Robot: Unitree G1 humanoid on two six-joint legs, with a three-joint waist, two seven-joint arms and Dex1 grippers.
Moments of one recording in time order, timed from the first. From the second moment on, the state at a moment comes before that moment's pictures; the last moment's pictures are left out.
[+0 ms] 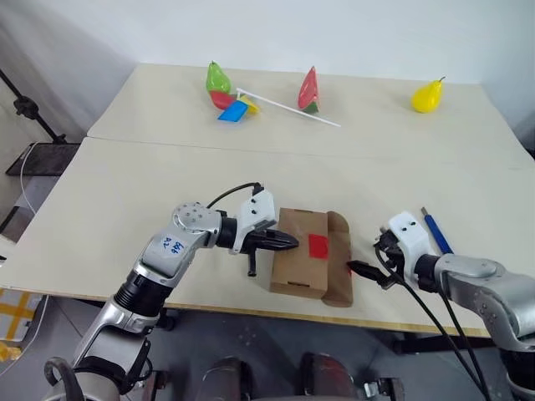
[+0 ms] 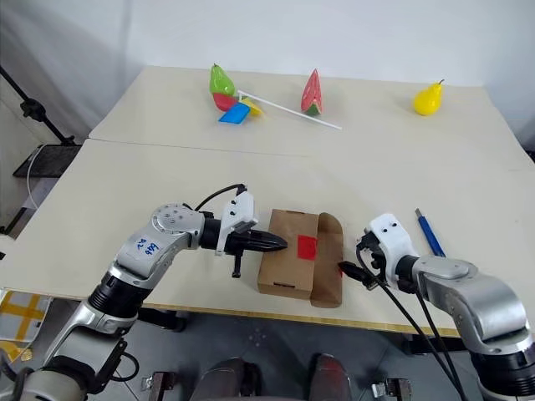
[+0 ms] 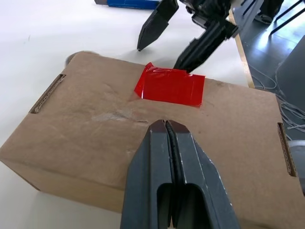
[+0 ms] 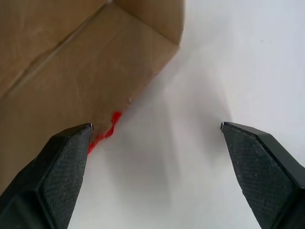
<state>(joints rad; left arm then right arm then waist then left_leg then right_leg) -0.63 0.46 -0.33 -0.05 -0.25 0.55 -1.02 -0.16 -0.79 -0.05 -0.47 0.51 1.07 0.49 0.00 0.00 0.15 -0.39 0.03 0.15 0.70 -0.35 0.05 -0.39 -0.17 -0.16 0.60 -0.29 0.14</state>
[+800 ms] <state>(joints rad) -0.61 0.47 -0.33 -0.11 -0.26 0.58 -1.00 -0.50 -0.61 -0.17 -0.10 0.80 1.49 0.58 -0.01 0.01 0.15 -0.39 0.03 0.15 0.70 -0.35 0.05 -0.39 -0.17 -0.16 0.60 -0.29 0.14</state>
